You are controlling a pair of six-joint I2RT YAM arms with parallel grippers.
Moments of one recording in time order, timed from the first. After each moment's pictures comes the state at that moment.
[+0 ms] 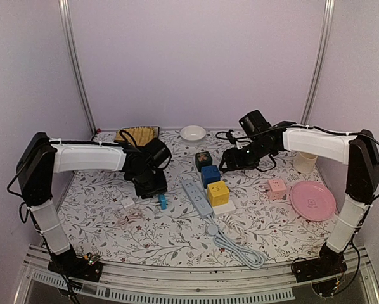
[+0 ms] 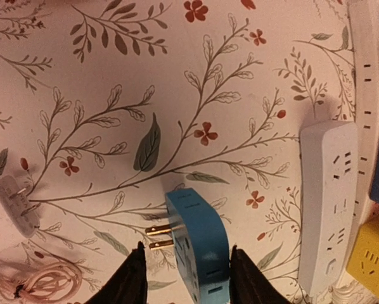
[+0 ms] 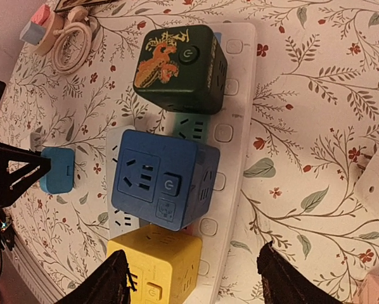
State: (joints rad) left arm -0.78 1.80 1.23 -0.67 -0.12 -1.05; right arm 0.62 1.79 1.40 -0.58 -0.24 0.32
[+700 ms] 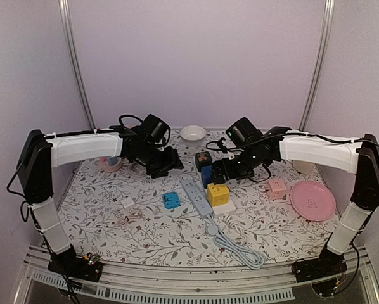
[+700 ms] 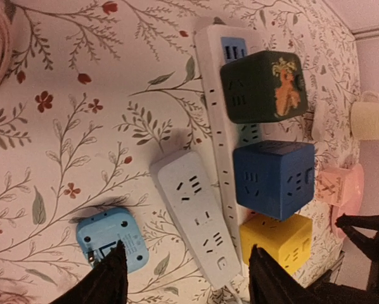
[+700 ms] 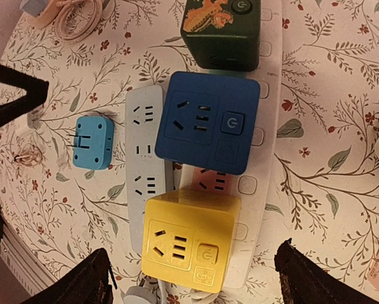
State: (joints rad) left arm -0.72 1.81 1.37 -0.54 0.07 -0.91; right arm 0.79 1.72 1.36 -0.64 -0.06 0.41
